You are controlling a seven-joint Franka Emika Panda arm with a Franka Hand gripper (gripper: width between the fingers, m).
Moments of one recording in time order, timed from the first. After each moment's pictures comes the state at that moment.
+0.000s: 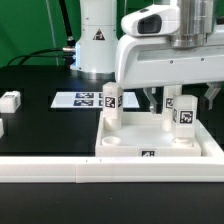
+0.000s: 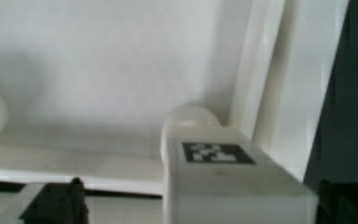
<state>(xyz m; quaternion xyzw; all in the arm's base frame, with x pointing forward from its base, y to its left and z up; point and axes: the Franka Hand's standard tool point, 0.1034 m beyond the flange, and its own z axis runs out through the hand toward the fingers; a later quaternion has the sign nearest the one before) 0.597 0.107 0.079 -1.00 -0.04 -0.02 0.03</state>
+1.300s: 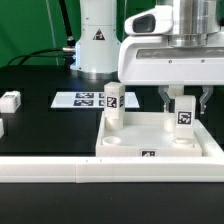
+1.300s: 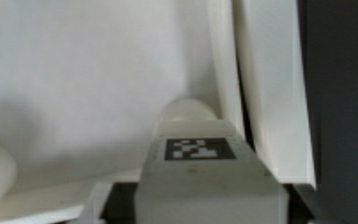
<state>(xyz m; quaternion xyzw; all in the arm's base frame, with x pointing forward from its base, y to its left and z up) 0.599 0.111 0.078 -0.99 0.16 -0.02 0.03</state>
